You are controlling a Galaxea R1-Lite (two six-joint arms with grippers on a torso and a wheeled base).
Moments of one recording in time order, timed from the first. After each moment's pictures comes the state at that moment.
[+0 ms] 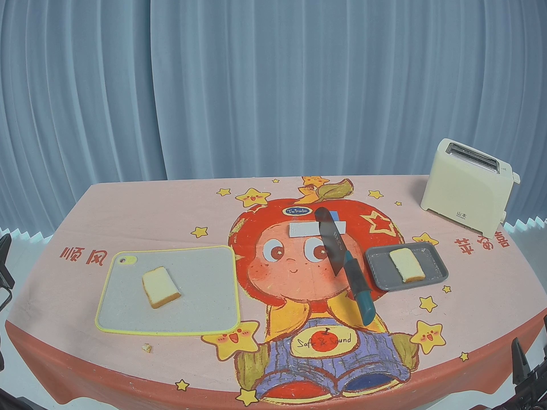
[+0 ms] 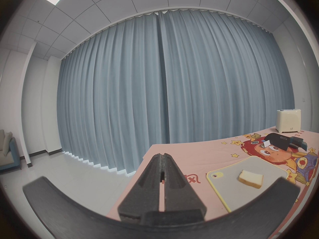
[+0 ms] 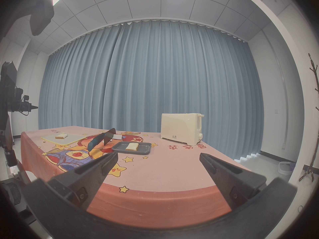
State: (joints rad) left arm 0.91 1.37 -0.13 -1.30 -0.75 0.04; right arm 0.00 0.02 -0.02 0.01 0.02 -0.02
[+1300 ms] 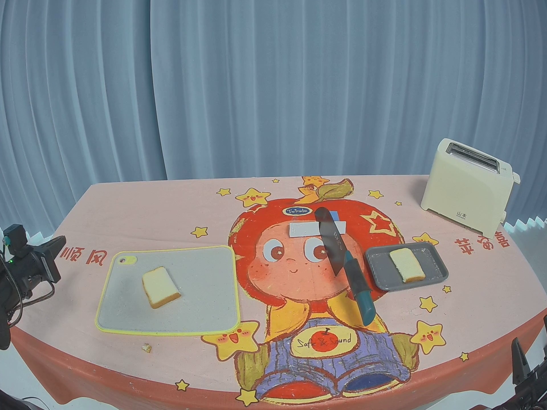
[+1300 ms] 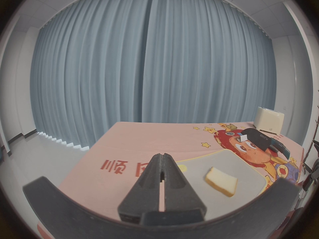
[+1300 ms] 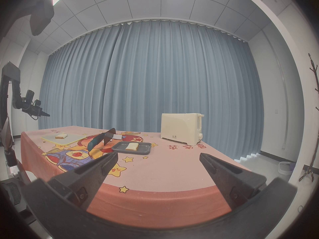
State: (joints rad) left arm 0.42 1.43 -0.28 -0.93 -0.49 0.04; right arm 0.00 0.02 -0.02 0.01 0.02 -0.02
